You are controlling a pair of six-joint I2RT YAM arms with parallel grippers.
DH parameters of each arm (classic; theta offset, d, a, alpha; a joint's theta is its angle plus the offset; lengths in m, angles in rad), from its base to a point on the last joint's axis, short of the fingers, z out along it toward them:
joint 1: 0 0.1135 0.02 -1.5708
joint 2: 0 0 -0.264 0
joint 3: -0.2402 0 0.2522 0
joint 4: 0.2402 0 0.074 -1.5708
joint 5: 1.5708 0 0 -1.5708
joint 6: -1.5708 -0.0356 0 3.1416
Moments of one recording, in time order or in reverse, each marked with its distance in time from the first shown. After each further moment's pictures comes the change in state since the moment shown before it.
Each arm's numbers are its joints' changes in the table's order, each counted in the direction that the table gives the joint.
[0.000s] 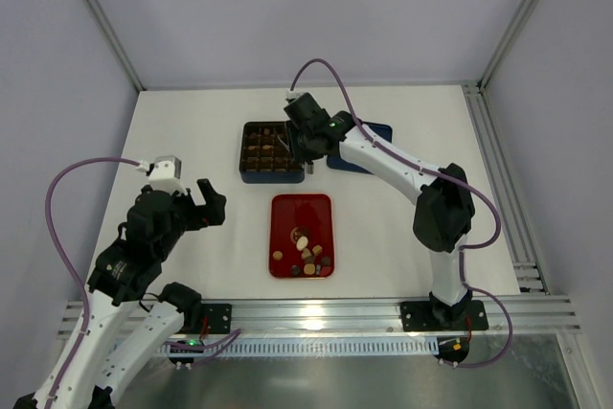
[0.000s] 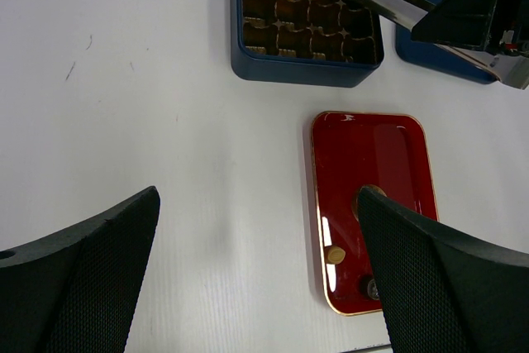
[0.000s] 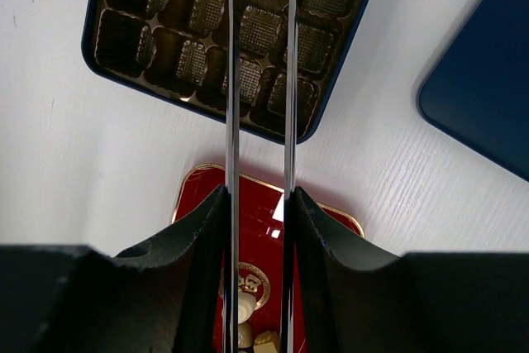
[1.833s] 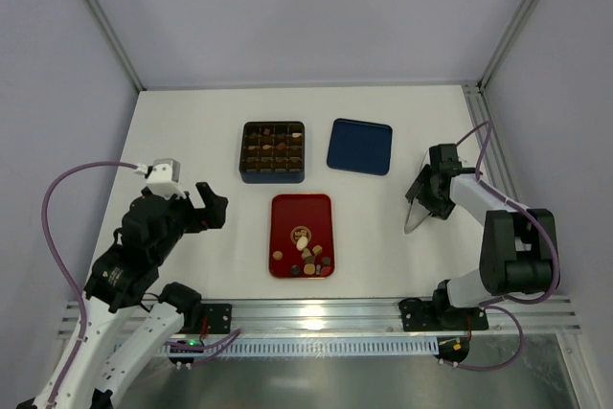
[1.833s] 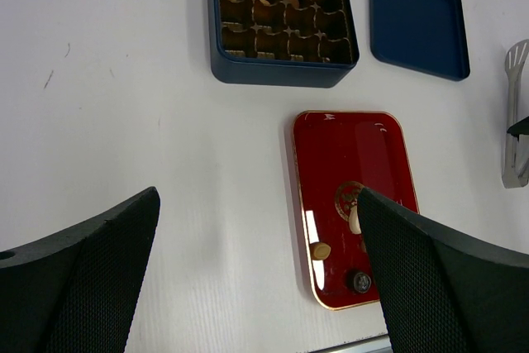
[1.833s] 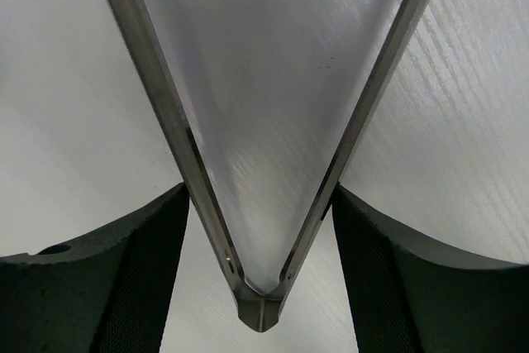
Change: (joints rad) left arm 0.000 -0.039 0.005 -0.007 0.050 0.000; right arm -0.751 -0.513 1.031 -0.235 -0.025 -0.167
